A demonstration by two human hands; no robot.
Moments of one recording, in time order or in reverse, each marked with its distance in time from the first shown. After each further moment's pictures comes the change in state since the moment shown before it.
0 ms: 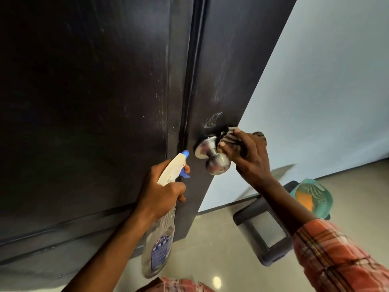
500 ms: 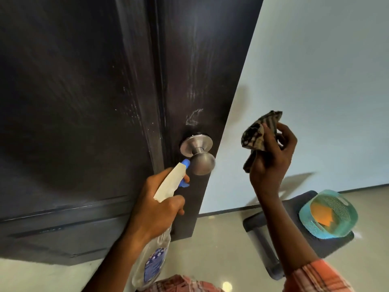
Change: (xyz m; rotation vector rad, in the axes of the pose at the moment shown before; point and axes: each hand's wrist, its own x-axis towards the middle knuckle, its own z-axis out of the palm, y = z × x) left_hand -0.030 0.017 0.056 0.103 0.118 -0.051; right_hand -0.007 0.011 -0.032 0.389 0.233 0.807
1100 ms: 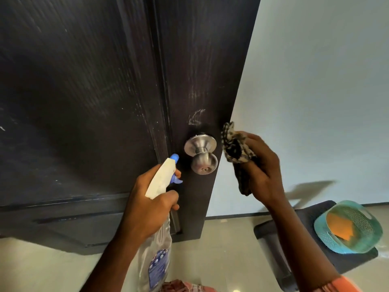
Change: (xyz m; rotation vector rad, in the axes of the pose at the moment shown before) left_hand -0.017 0.023 0.005 -0.024 0.171 -0.051; right_hand 0.008 -0.028 -0.014 0.515 -0.519 0.034
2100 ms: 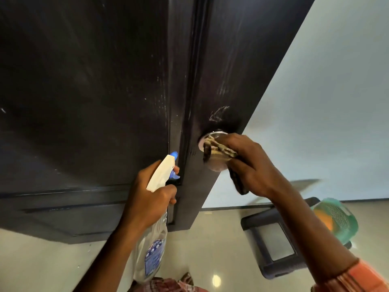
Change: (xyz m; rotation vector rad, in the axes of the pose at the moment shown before) left_hand 0.017 -0.030 -0.035 -0.073 -0.039 -0.038; right_hand 0.030 -0.040 0.033 -0.376 -0.517 0.107
